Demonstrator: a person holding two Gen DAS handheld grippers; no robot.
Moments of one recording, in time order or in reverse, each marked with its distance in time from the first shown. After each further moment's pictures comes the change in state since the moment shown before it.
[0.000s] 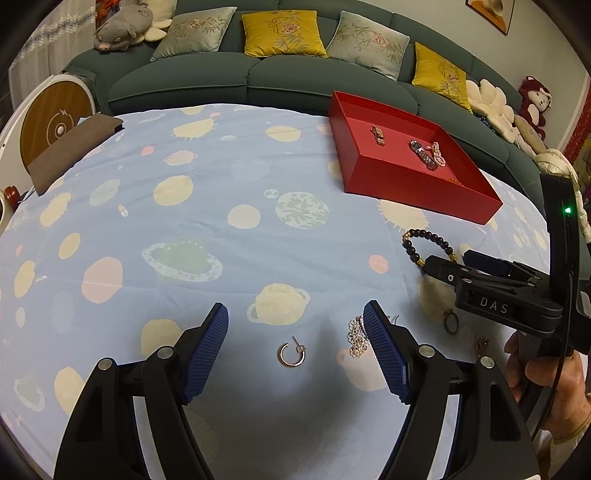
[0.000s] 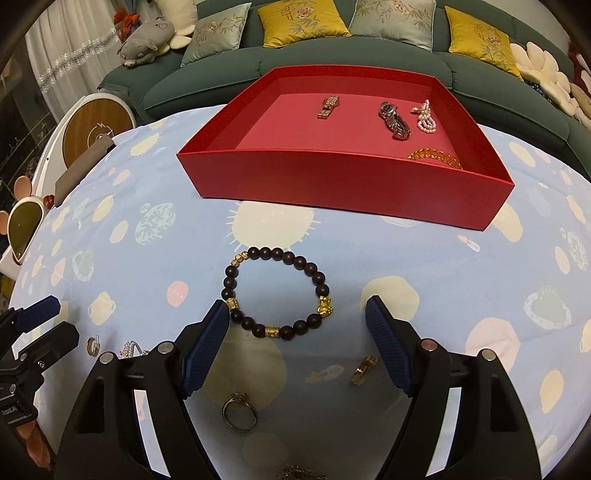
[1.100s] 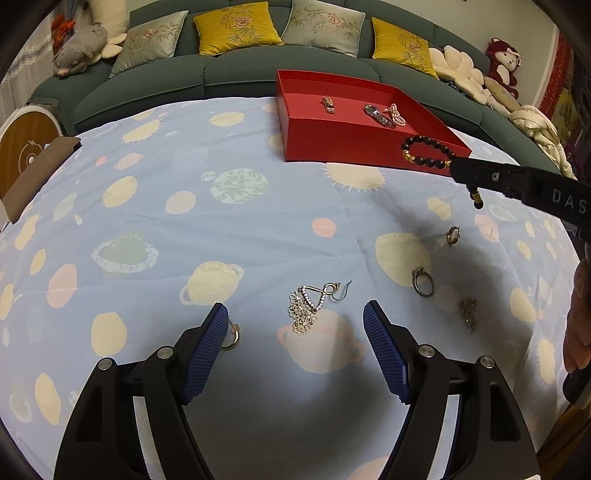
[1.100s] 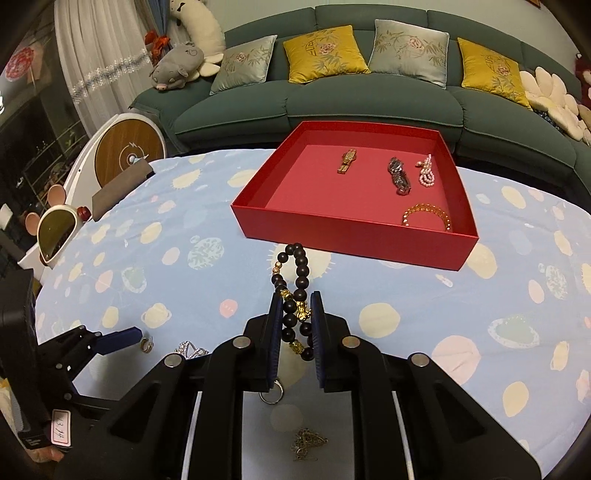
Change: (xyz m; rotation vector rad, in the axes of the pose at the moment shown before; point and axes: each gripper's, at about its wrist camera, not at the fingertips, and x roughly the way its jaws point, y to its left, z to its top) left arm 0.015 -0.044 -0.020 0.155 0.032 -0.037; right arm -0.073 -0.007 0.009 -0.020 -0.129 0.079
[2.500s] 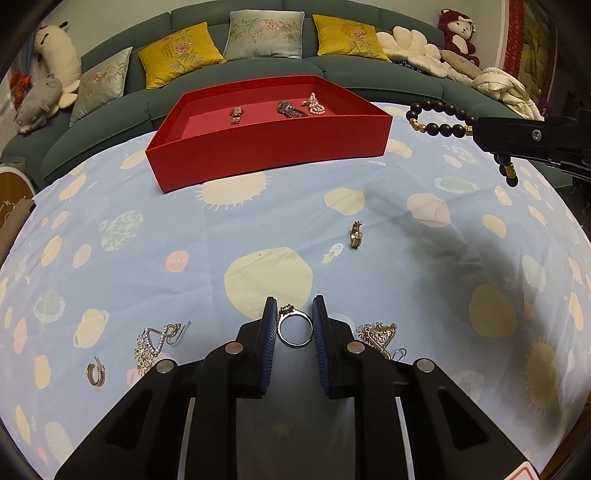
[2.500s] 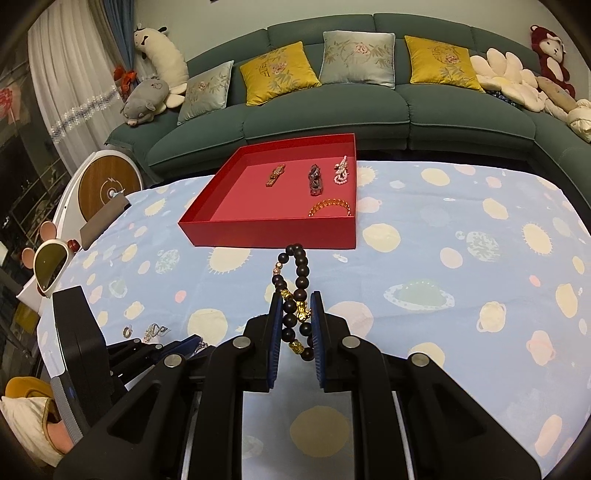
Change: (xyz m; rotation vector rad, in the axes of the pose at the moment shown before) left arm 0.034 -0.102 0.009 0.171 -0.038 -0.021; right arm -0.063 -0.072 -0.027 0.109 -0.060 -0.050
